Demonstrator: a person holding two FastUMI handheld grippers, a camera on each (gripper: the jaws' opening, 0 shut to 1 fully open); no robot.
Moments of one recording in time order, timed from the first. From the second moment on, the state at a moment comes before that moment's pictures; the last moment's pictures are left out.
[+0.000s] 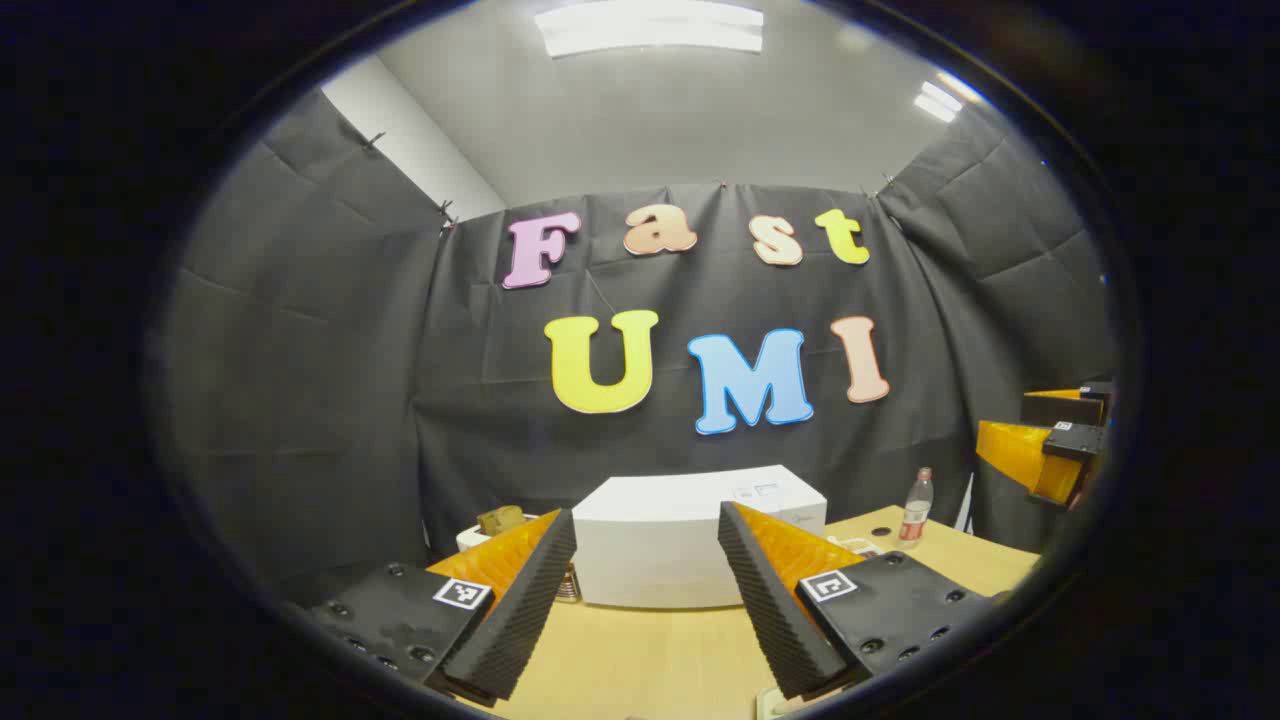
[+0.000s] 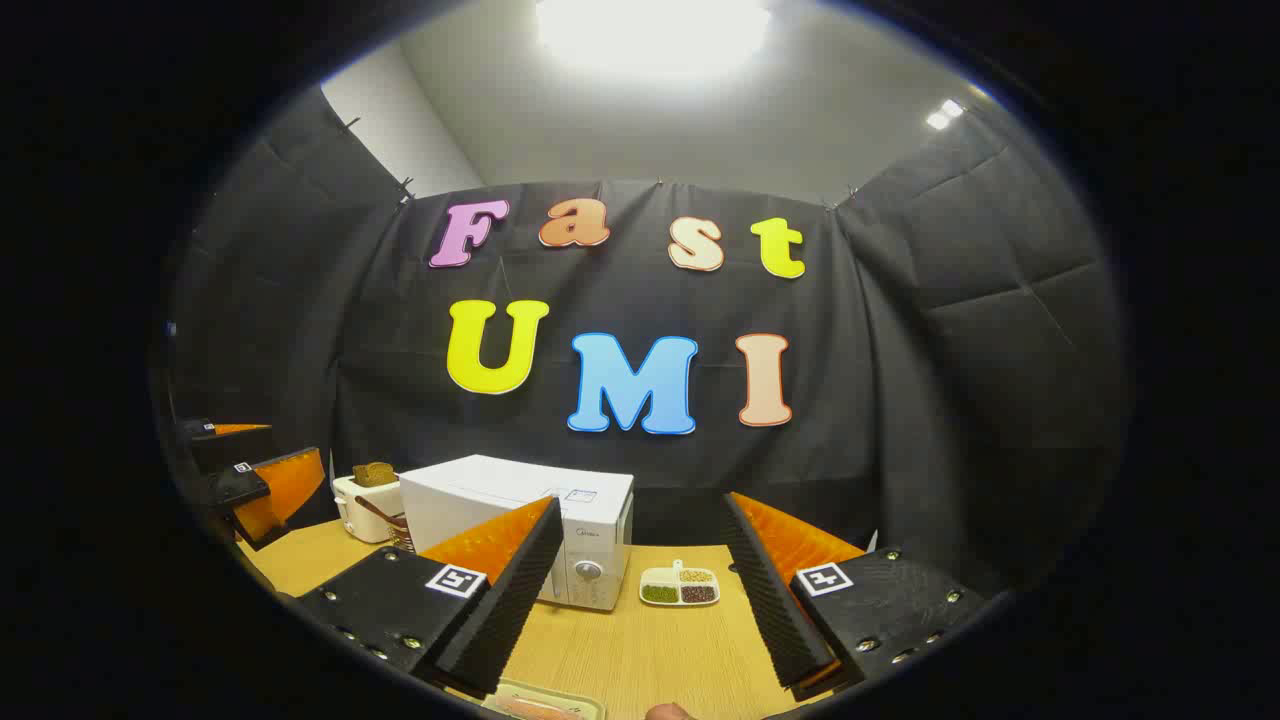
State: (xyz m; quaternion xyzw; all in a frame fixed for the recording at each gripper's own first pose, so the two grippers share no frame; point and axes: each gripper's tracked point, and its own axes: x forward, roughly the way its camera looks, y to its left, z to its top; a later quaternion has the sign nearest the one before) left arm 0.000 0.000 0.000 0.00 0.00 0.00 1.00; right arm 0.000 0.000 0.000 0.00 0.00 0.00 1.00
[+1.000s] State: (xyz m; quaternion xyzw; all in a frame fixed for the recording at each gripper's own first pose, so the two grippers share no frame) left arm -0.002 -0.042 0.013 0.00 -0.01 -0.02 1.00; right arm -0.008 -0.029 -0.003 0.00 0.00 0.01 1.00
